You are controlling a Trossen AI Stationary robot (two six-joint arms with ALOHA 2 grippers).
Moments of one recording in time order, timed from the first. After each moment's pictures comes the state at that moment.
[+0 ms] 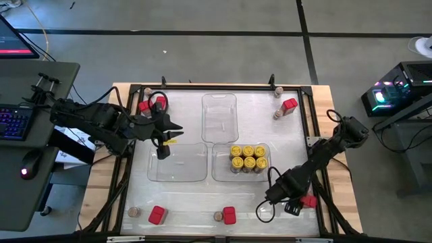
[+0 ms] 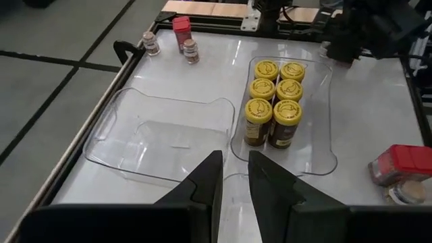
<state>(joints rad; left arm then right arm) -0.31 1.19 1.46 -0.98 -0.50 -0.28 0.68 1.66 1.00 -1.13 -0.59 1.04</state>
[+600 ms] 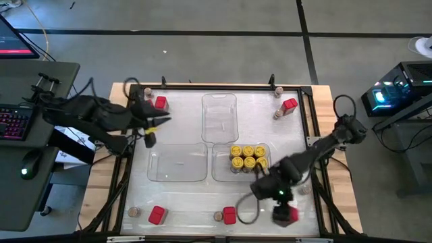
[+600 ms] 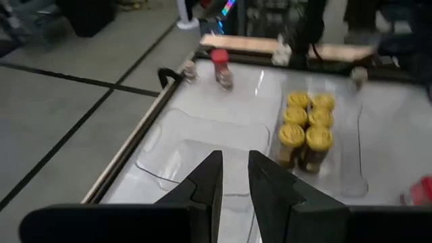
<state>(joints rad) -0.31 1.05 1.46 -1.01 -0.64 -0.27 0.55 1.66 1.44 -1.13 -0.68 0.85</state>
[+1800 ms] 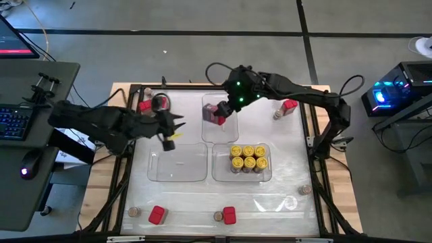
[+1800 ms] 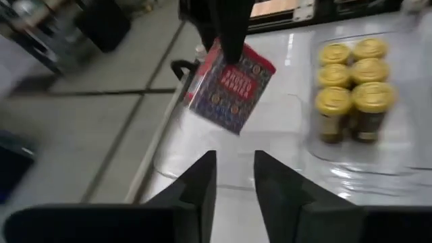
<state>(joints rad) -0.23 1.13 1.27 -0.80 -0.67 0.01 -0.28 1.74 1.78 -0.82 -0.30 0.64</state>
